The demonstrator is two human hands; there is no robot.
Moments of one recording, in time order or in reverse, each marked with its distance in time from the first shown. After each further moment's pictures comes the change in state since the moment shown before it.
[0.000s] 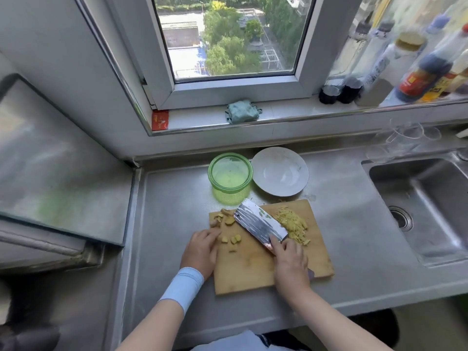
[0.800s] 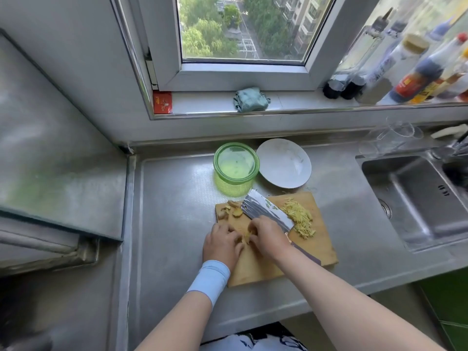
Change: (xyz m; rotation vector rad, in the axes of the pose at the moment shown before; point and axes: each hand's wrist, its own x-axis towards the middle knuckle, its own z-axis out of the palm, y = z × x) left_hand 0.004 0.014 0.012 0.112 -0.104 0.007; right_hand 0.053 -0.084 -0.007 0.090 -0.242 -0.164
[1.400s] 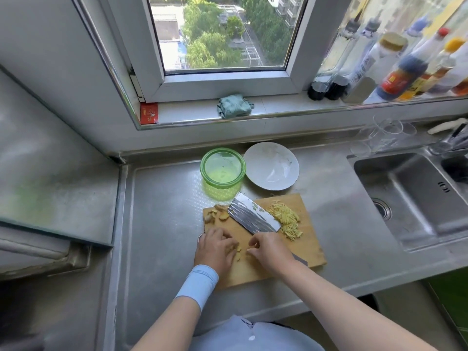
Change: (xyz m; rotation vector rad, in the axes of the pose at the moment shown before) left_hand -0.005 0.019 0.007 -0.002 0.004 0.067; right_hand -0.033 0.043 -0.009 0.178 -0.006 0.071
